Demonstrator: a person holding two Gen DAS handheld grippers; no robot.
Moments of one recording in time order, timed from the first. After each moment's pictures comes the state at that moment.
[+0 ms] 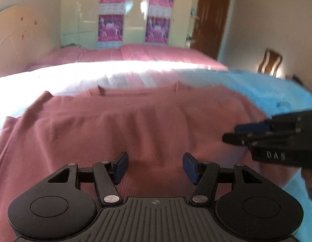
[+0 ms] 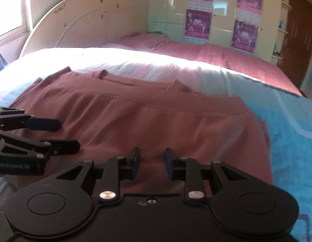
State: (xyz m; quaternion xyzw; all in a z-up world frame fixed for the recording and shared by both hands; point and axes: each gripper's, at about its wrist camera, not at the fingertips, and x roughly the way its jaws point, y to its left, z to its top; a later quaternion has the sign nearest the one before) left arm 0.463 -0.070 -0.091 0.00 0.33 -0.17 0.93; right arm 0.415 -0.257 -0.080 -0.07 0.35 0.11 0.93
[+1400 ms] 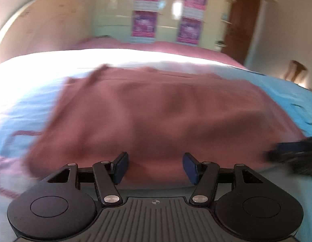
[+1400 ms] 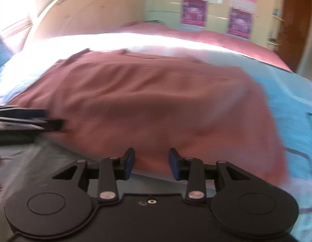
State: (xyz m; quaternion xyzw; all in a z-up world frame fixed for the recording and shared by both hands) left arm 0.414 0.015 -0.115 -0.03 0.35 -0.07 0.93; right arm 0.341 -0.241 -0.090 -0.05 0.39 0.08 0.91
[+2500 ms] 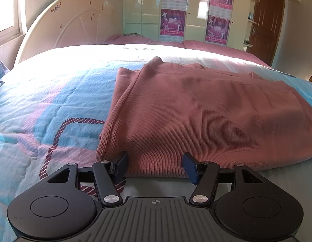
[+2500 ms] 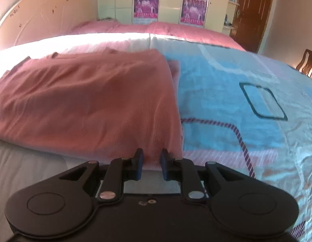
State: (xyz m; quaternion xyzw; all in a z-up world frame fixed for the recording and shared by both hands) left arm 0.407 0.060 -0.129 -0.01 0.36 0.00 0.93; right arm 0.326 -0.340 -0.090 -0.03 0.41 -0.03 0.91
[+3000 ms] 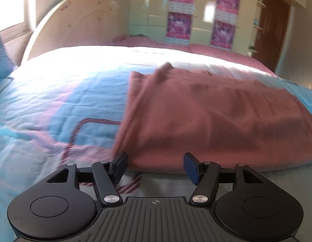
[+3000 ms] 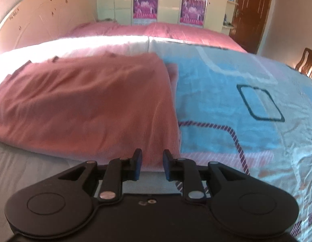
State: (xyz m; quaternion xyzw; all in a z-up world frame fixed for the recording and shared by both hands) left arm 0.389 0.081 -0.112 -0.04 0.35 0.02 0.94; right arm 0.320 -0.341 -0.074 -0.03 0.40 -0.03 0.92
